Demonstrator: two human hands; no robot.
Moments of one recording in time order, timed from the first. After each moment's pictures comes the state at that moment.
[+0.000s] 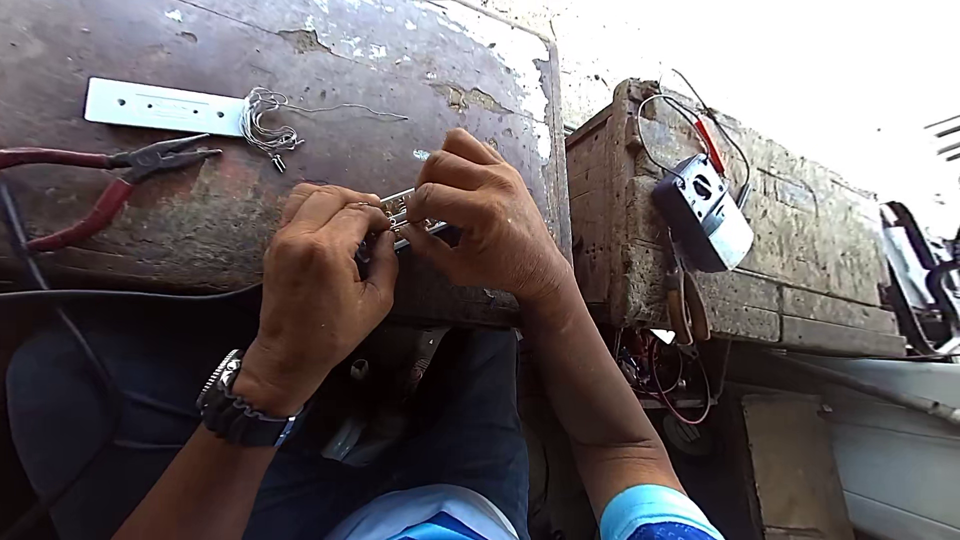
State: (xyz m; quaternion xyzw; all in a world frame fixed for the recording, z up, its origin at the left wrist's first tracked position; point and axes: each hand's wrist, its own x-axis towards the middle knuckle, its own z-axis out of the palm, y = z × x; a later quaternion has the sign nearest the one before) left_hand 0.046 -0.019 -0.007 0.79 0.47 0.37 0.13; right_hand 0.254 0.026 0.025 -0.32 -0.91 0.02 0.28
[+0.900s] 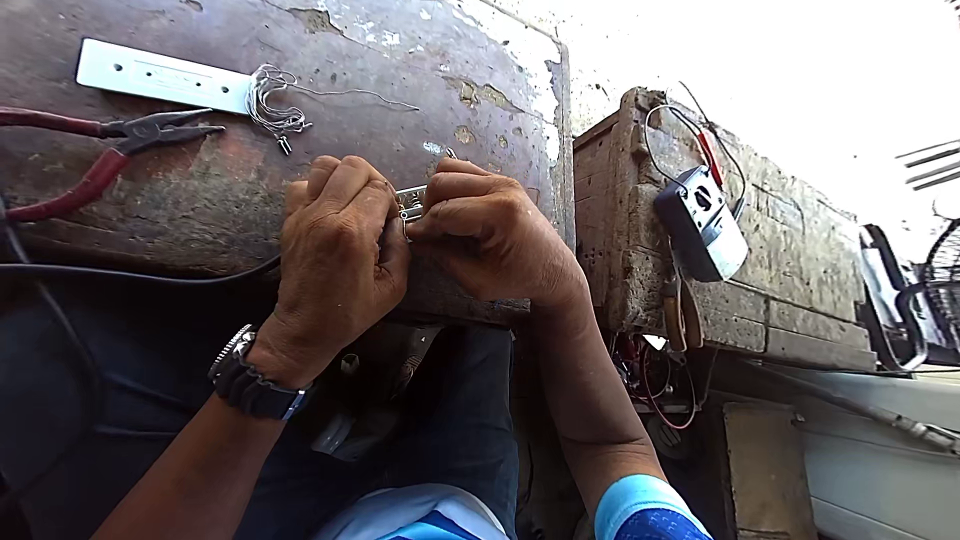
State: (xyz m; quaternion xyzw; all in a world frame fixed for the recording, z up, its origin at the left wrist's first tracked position) left_hand 0.051 -0.013 -0.016 0.81 0.45 0.37 0.10; right_hand 0.256 0.021 0.027 -0.23 -0.91 0.20 0.27
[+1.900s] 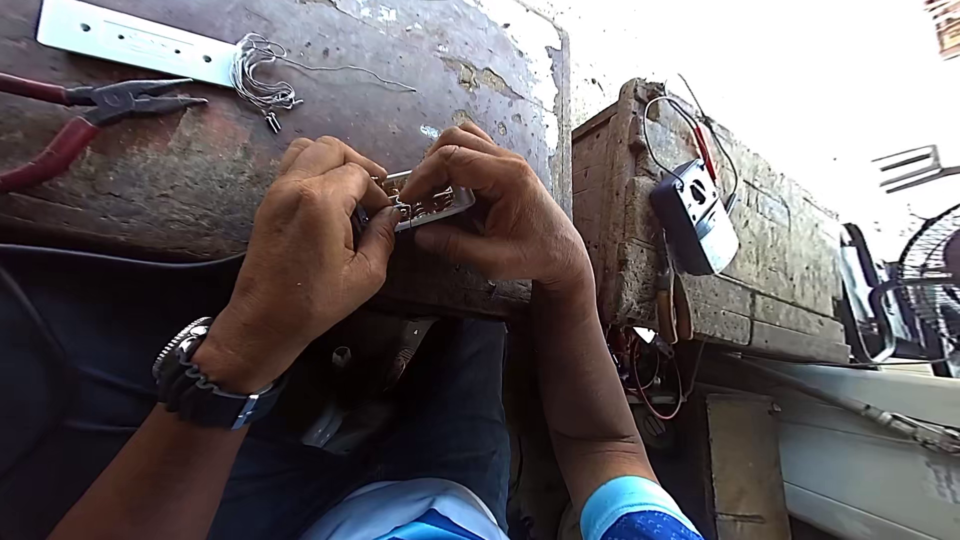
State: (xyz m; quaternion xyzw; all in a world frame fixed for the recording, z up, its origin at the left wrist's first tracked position) left_hand 0.035 -0.018 -0.006 0.81 0.43 0.37 0.18; right_hand 0.263 0.027 0.026 -0.28 -0.88 0.25 0.28
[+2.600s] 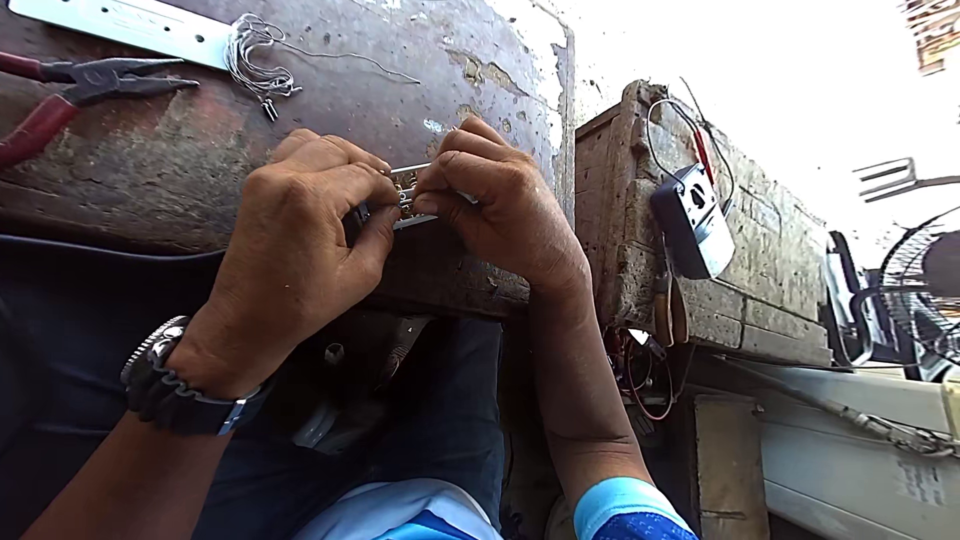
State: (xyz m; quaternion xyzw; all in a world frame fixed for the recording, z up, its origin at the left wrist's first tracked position) left_hand 0.027 -0.017 -0.010 0.82 0.39 0.40 0.16; right_hand 0.260 0.027 0.022 -0.31 -0.90 0.14 0.26
